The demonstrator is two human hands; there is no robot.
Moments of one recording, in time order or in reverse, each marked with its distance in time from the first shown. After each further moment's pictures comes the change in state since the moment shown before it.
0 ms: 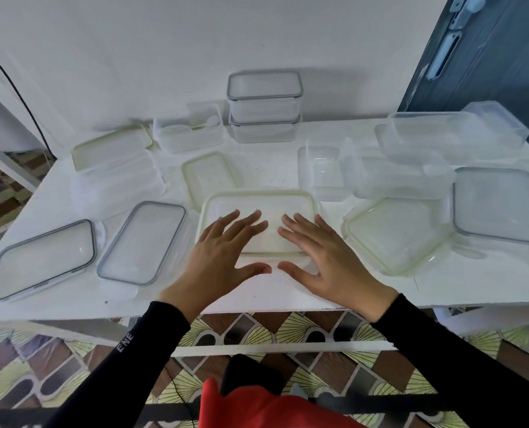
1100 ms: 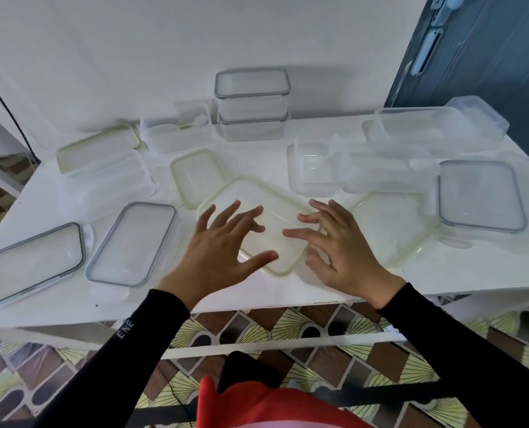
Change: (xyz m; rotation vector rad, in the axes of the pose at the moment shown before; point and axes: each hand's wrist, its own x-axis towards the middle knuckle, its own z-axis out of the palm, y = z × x) left_hand 0.011 0.014 -0.010 0.042 -0.005 0.029; right_hand -0.012 0.014 -0.026 -0.050 0.094 0.014
